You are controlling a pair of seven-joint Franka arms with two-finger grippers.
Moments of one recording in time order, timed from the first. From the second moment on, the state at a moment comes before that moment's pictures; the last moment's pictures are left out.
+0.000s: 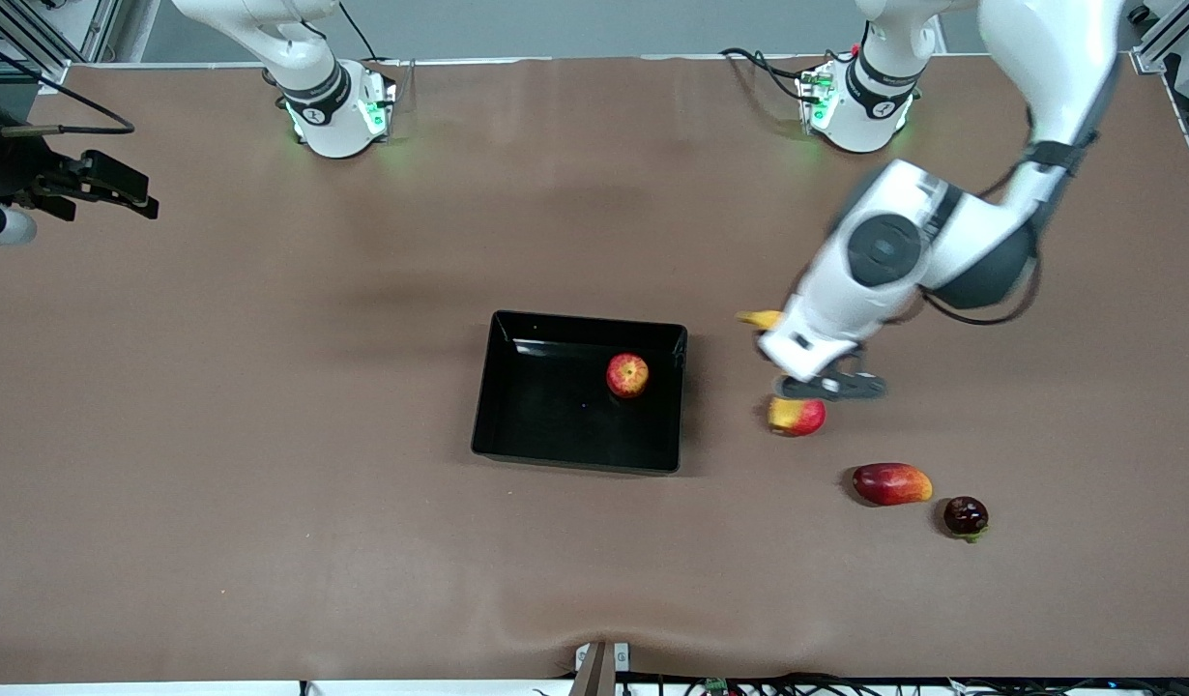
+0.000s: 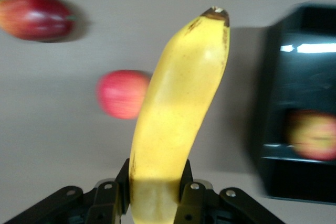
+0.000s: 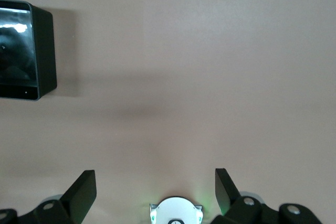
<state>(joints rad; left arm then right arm) 0.13 0.44 -0.73 -1.71 0.32 2.00 -0.69 0.02 -0.05 -0.02 -1.57 0.04 1.38 0.01</state>
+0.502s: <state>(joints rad) -0.30 0.73 -0.56 -1.38 0.32 2.03 -1.06 0.02 -0.05 -0.01 -1.56 0.04 1.41 0.01</state>
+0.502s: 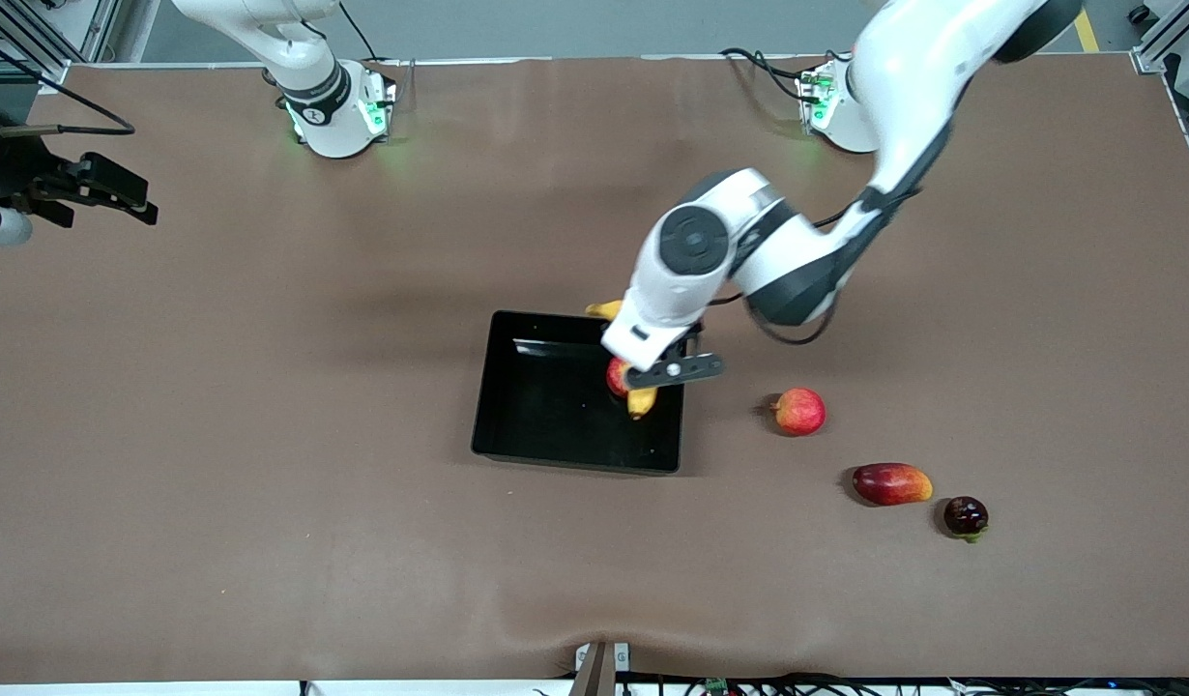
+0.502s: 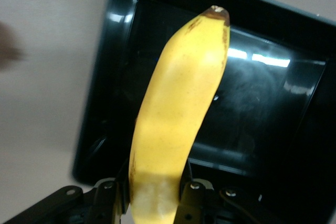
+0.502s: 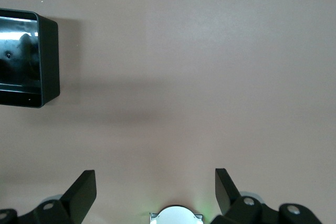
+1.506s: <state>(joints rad) -0.58 0.96 -0.35 -1.28 0.29 2.33 -1.13 0.03 -0.04 -0.02 -1.53 0.04 1.42 0.06</state>
